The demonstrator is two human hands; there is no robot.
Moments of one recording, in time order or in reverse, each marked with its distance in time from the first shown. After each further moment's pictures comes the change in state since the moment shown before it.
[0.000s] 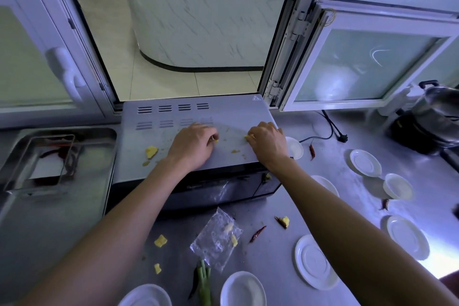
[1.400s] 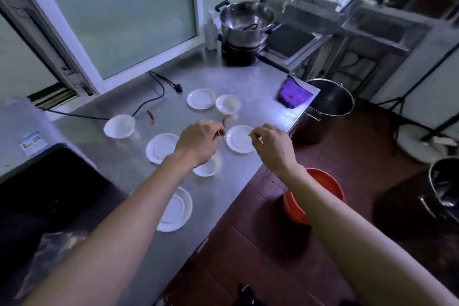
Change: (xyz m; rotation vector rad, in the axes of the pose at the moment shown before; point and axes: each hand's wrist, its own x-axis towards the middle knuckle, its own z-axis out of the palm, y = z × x) left_hand -0.040 0.480 0.214 -0.116 -0.356 0.547; right_hand -0.392 0.386 -0.071 0.167 0.240 0.634
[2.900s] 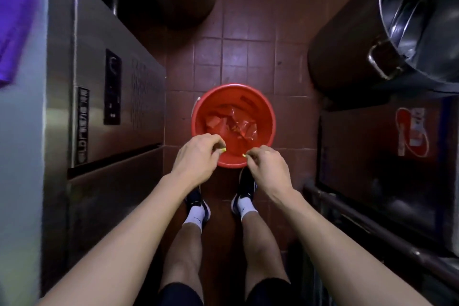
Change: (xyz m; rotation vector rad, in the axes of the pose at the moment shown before) left_hand 0.244 0.222 0.565 -0.142 -0.897 0.197; right_hand -0.070 0.532 0.189 0.217 -0.290 0.991
